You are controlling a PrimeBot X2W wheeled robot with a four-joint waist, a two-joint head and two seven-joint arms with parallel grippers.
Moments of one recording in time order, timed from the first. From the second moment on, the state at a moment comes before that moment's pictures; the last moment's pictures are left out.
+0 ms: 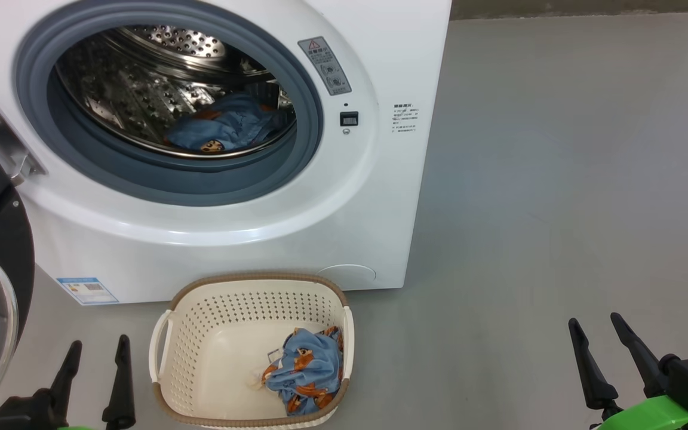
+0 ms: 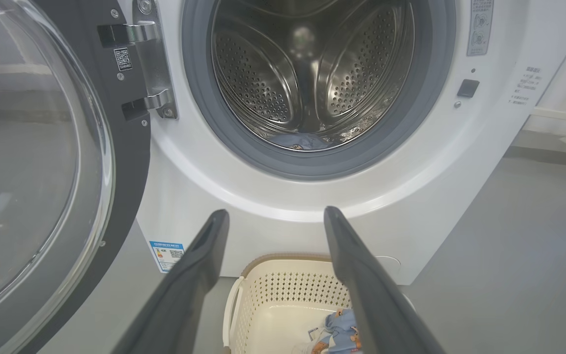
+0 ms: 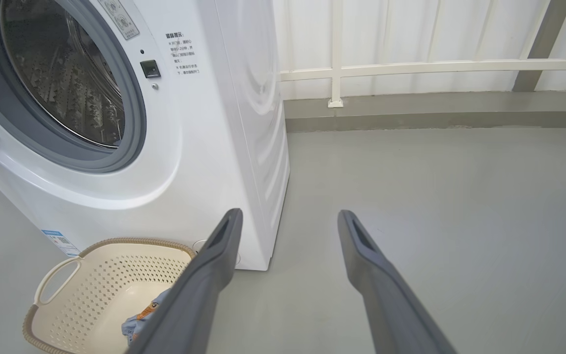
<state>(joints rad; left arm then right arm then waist) 0.00 0.14 0.02 0.23 -0.31 -0.13 -0.26 0.01 -0.20 -0.01 0.22 0.29 0.13 -0.26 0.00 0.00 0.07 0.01</state>
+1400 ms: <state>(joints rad) -0.08 0.13 -0.03 0.31 -0.35 -0.13 -0.26 -0.10 -0.16 -0.02 0.20 0.28 0.13 -0.26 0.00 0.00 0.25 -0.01</state>
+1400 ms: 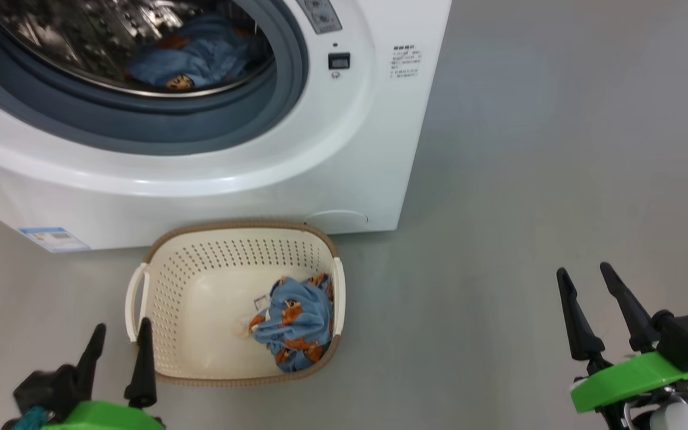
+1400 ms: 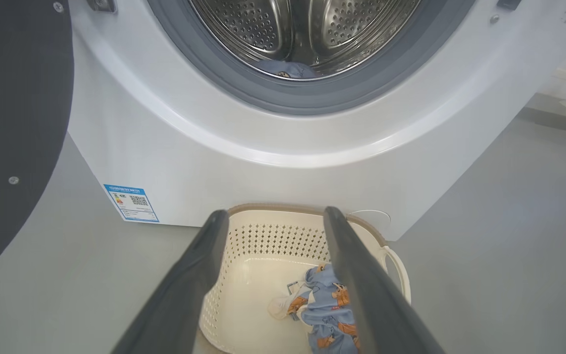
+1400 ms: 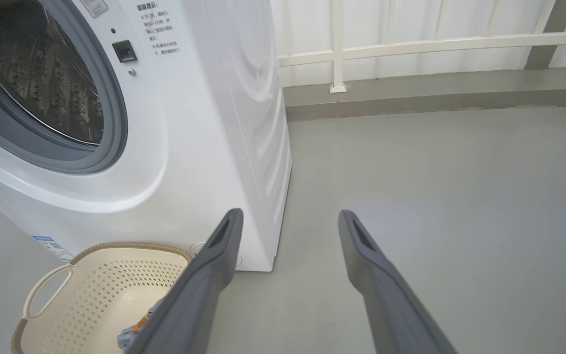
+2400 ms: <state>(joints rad) -0.58 0.24 -0.48 0.75 -0.61 -0.13 -0.26 -0.34 -0.10 0.01 0.16 0.25 0.13 -0.26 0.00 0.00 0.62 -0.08</state>
